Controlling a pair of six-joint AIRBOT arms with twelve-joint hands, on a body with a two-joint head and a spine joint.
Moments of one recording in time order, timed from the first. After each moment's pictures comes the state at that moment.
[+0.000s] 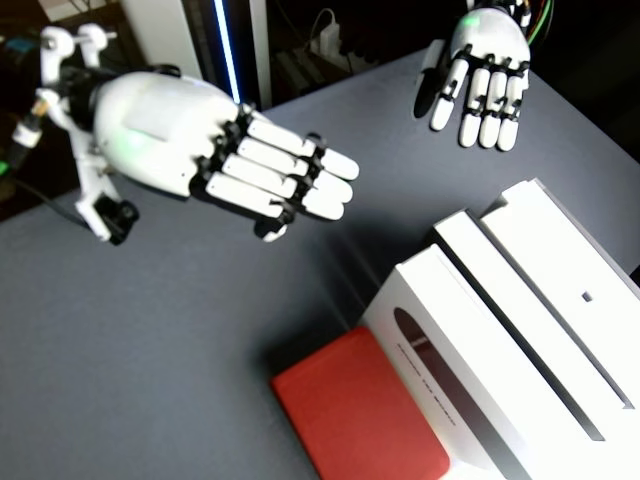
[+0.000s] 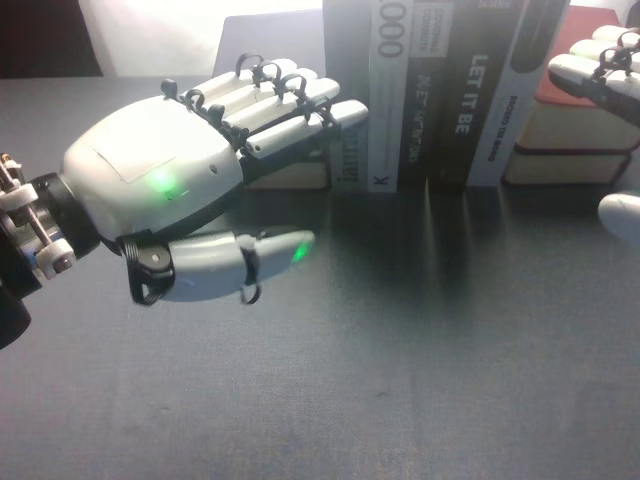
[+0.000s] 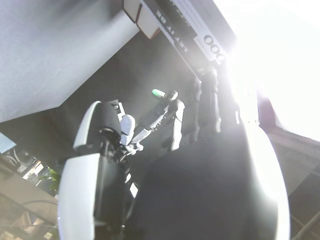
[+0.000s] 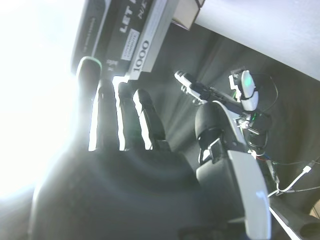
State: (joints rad) left arm 0.78 -0.81 1.04 0.22 -0.86 0.81; right arm -0.99 -0.65 0.87 0.01 0.93 -0.92
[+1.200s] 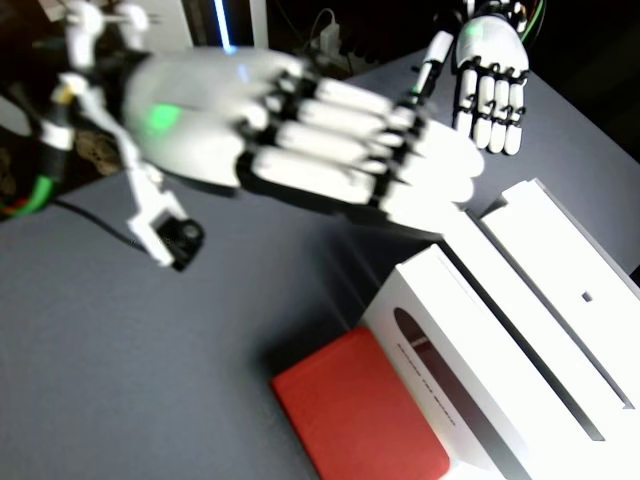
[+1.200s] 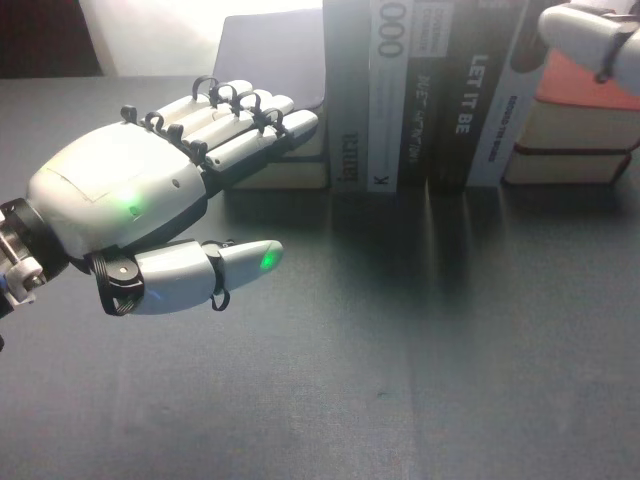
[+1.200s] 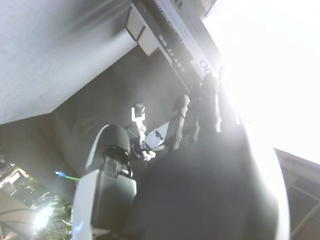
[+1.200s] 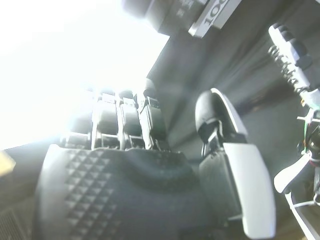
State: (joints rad) left arm 0.88 -0.79 1.04 0.10 -0.91 0.82; right arm -0.64 -0.85 1.05 0.13 0.86 -1.07
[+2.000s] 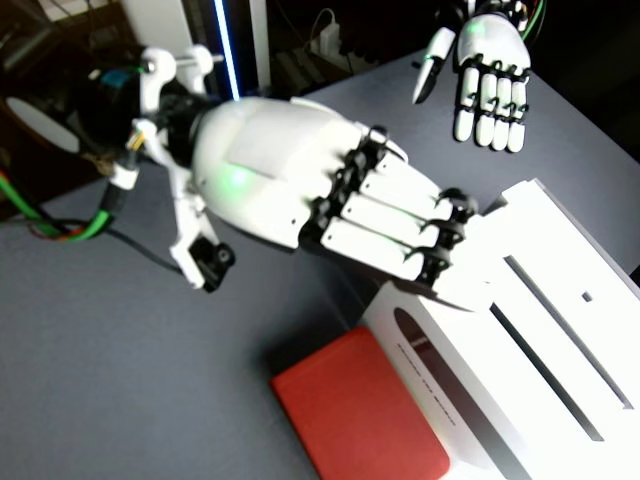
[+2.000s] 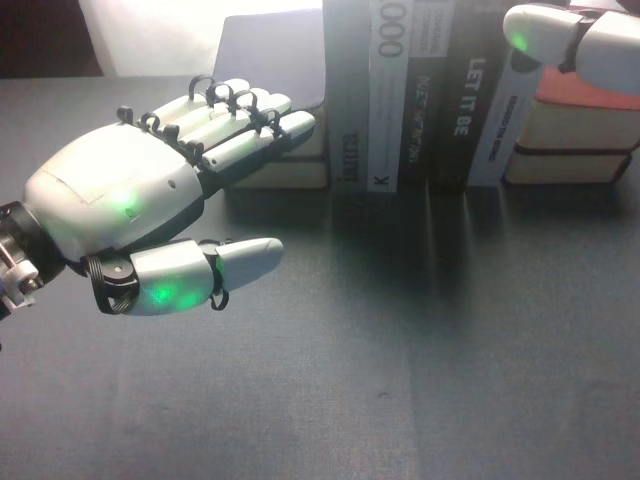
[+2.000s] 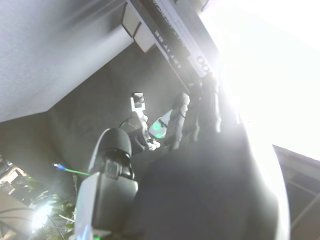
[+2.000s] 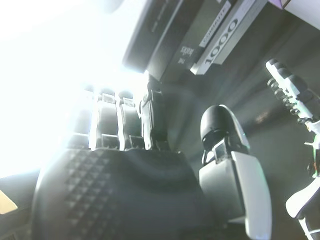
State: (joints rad) left arm 0.89 -0.79 1.04 0.09 -0.93 0.82; right arm -0.60 -0.89 1.07 0.18 0.77 -1.14
